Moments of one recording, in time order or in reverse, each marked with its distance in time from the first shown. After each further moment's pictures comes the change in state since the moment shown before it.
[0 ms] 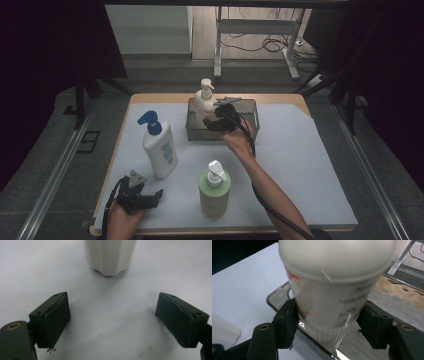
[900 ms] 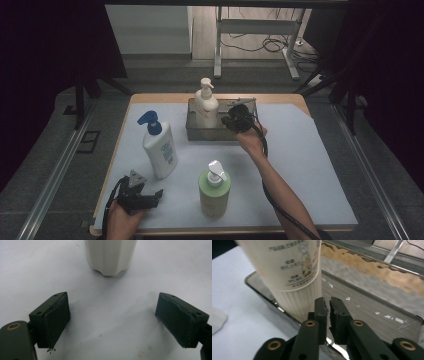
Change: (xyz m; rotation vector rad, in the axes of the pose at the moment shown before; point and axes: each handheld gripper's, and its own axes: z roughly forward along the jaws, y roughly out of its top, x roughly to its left) left arm 0.000 0.000 0.000 0.001 0.001 0.000; right arm -0.033 -0.016 -0.012 0.055 -0.024 0.045
